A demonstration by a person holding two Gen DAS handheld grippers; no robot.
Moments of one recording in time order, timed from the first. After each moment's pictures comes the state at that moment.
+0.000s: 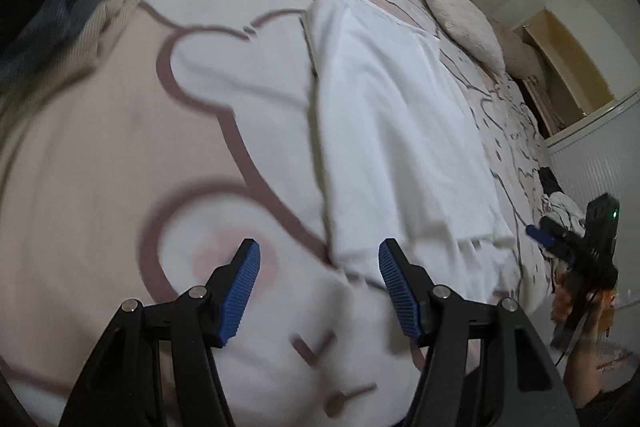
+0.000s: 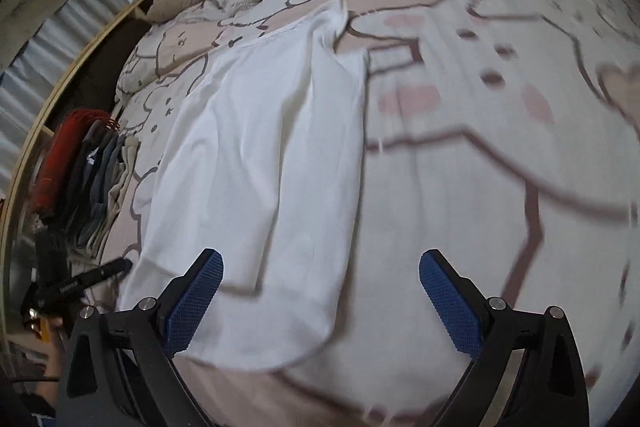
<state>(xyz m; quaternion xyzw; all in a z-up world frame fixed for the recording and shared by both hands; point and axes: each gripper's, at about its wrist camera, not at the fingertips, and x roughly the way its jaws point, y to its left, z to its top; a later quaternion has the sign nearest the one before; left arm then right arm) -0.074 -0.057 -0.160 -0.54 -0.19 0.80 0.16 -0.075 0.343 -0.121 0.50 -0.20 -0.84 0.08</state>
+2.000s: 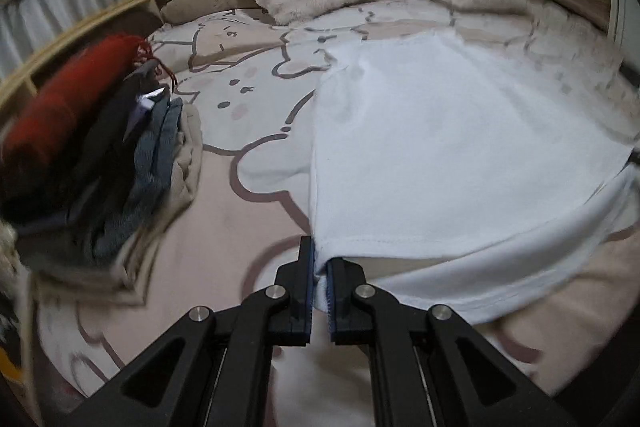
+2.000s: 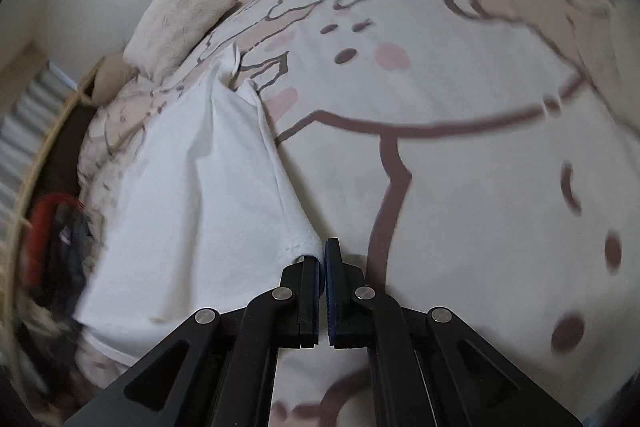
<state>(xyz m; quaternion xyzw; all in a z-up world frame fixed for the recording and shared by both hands) -0.040 -0.001 -0.109 -0.41 0.11 0.90 0.02 -0.028 0.422 -0.151 0.45 -0.32 -0.83 -0.04</state>
